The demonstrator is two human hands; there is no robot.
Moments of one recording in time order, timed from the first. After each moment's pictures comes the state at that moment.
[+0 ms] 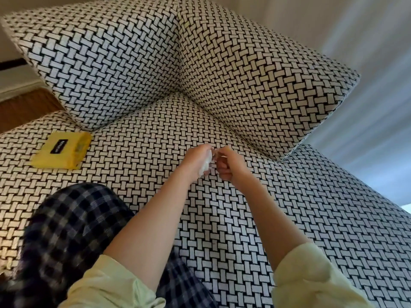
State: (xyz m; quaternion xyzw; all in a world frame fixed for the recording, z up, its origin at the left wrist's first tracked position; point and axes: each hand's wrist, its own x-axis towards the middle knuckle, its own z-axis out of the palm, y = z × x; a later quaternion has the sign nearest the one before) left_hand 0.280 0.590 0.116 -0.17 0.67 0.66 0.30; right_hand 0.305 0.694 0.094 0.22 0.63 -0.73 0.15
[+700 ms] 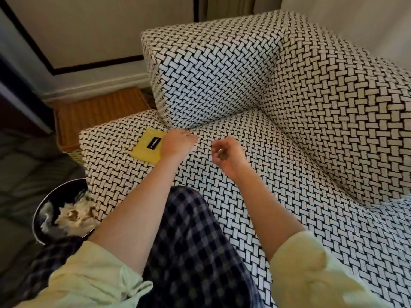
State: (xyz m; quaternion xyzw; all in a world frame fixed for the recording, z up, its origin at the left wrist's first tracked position) left_hand 0.223 0.377 0.135 -0.20 0.89 0.40 0.03; right_hand 0.228 0.506 0.120 0.19 0.51 -0.81 0.20
